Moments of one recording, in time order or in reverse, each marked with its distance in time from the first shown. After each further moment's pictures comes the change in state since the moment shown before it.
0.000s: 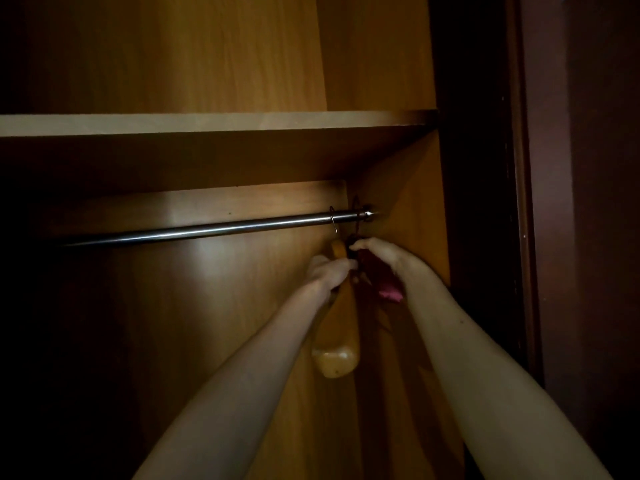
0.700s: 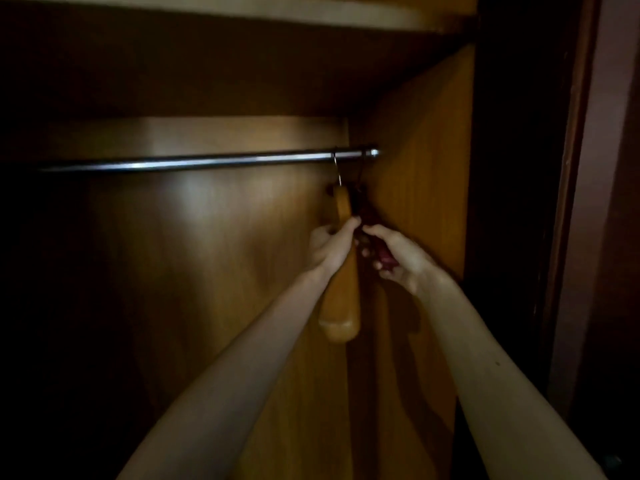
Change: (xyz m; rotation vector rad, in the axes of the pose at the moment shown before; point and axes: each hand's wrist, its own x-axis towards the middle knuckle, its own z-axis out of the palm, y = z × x) left_hand -0.036 -0.057 -0.001 -0.131 0.002 0.075; right_hand -0.040 0.097 0.022 0.132 0.148 -0.082
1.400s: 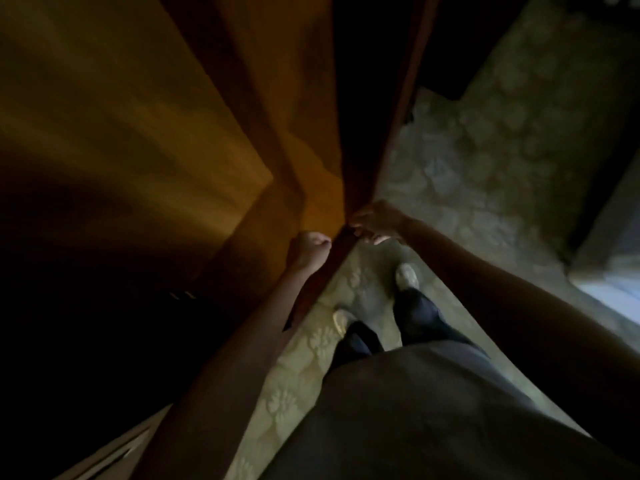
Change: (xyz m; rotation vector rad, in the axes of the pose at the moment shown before) left_hand -0.316 -0.504 -0.015 0.671 -0.936 -0.671; right_hand -0.316 0.471 0.015 -0.273 0.115 1.030
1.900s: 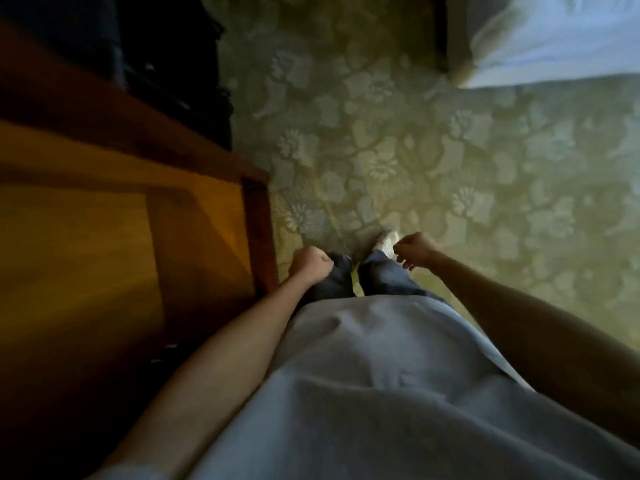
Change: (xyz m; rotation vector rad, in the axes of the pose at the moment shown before) left_hand -0.048 -0.029 0.243 0.936 -0.579 0.107; right_hand -0.136 0.389 0.053 0.581 0.274 0.629
